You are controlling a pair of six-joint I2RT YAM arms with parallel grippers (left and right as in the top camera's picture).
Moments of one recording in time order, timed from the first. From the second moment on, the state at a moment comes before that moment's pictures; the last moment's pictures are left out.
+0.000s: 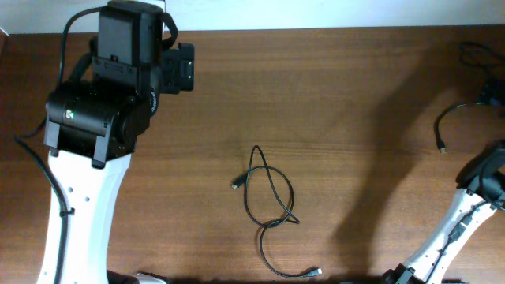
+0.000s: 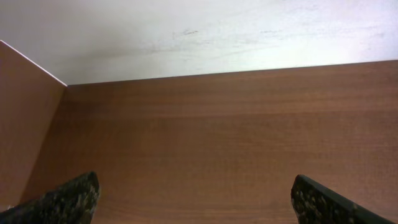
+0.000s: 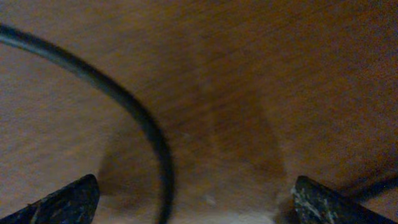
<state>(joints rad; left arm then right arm) -0.30 1.56 2.13 -1.25 -0.39 -0.07 -0.70 2.83 2.71 -0.96 -0.07 -0.27</state>
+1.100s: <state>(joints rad) -0.30 1.56 2.13 -1.26 -0.37 -0.07 -0.40 2.34 3.11 -1.56 -0.27 -0.08</state>
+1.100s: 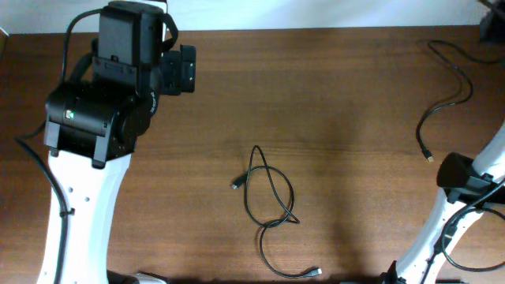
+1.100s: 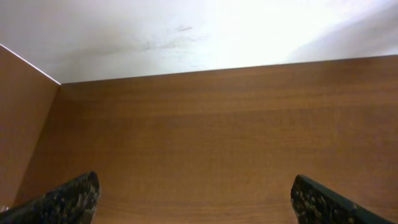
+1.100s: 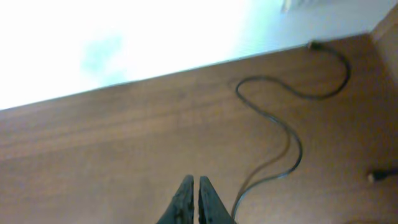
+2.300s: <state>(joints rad) -0.30 1.57 2.13 -1.27 -0.43 -0.07 -0.59 2.97 2.97 -1.31 -0.52 -0.79</state>
